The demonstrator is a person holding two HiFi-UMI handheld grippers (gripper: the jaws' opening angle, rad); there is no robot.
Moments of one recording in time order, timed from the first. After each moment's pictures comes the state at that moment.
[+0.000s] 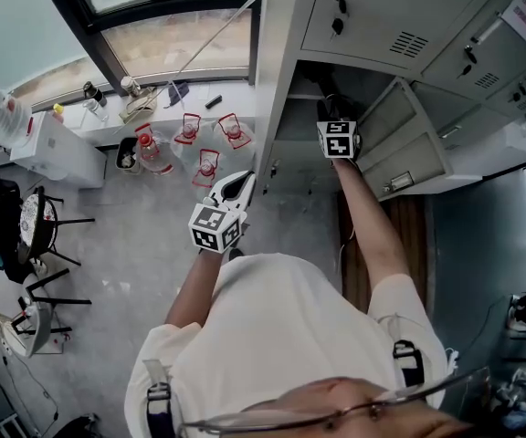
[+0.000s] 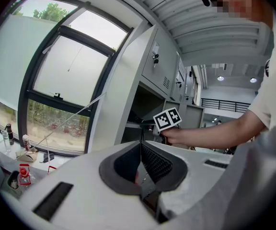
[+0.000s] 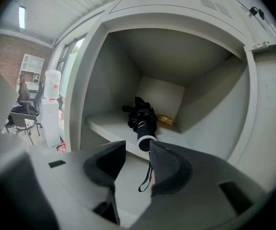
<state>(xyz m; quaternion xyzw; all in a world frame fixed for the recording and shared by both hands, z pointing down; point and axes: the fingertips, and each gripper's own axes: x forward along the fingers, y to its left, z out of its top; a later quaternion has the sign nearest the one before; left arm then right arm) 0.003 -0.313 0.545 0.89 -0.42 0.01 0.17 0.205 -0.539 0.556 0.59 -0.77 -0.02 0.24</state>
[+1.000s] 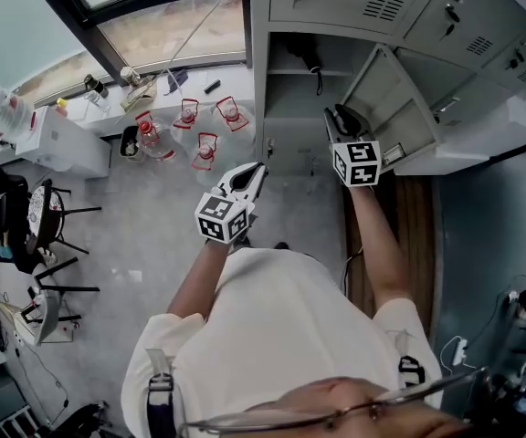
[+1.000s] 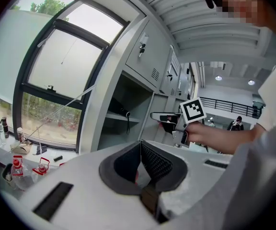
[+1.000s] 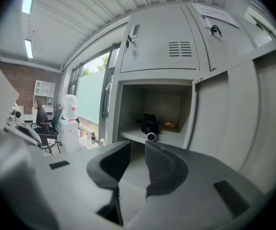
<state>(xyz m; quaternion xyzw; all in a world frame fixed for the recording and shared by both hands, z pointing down) 0.070 -0.273 0.552 0.90 -0.40 0.03 0.19 0.232 -0.401 0.504 0.53 -0.83 0.01 0.15</state>
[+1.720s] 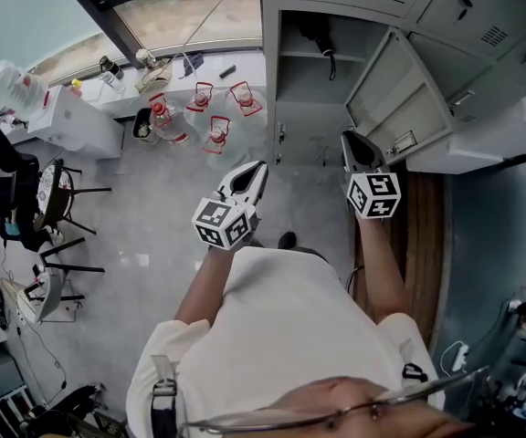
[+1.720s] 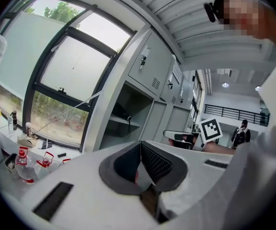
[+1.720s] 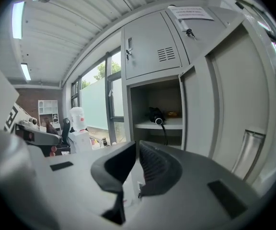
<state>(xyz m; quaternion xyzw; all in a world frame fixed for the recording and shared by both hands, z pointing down) 0.060 -0.223 0.538 0.88 -0.43 -0.02 0.20 0.243 -0.304 0.531 0.51 -0.85 0.09 0.09</state>
